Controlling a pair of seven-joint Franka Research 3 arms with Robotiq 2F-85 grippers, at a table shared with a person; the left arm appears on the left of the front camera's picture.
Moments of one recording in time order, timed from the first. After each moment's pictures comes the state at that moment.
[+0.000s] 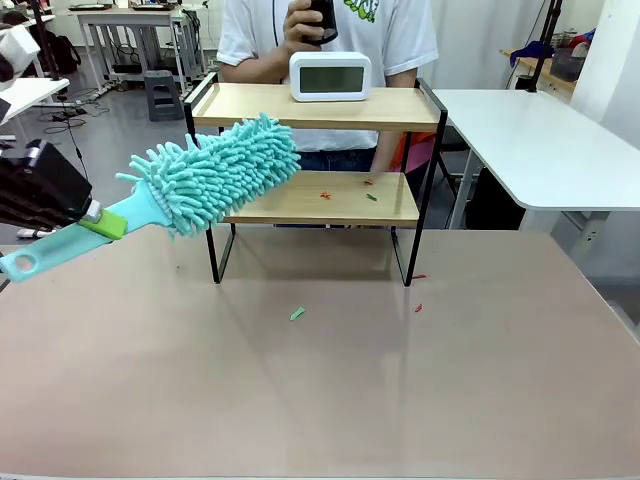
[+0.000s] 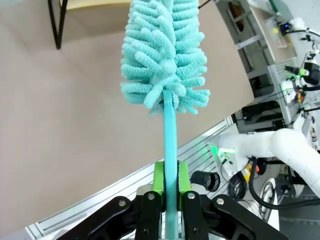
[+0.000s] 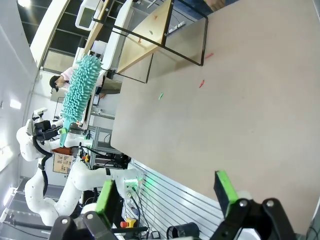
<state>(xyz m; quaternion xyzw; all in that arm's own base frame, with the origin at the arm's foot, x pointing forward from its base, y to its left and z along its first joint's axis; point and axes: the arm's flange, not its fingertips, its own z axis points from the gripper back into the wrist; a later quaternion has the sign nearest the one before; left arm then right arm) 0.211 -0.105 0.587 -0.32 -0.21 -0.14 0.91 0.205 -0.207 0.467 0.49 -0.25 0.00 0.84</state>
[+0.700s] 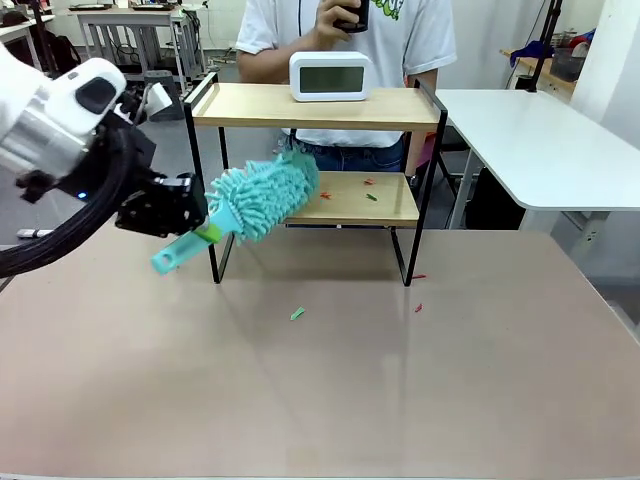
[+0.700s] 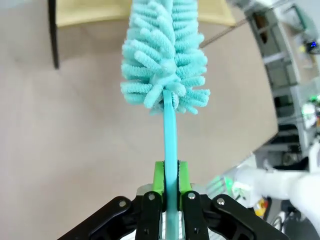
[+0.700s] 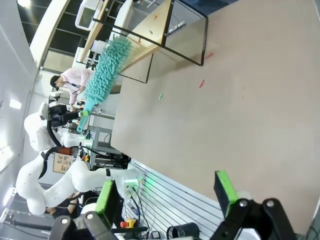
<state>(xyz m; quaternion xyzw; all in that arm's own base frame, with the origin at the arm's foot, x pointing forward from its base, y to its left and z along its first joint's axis) 0.303 -0.183 0.526 -0.28 -0.21 -0.09 0.93 0.205 -0.207 0.467 0.49 -0.25 0.00 0.84</state>
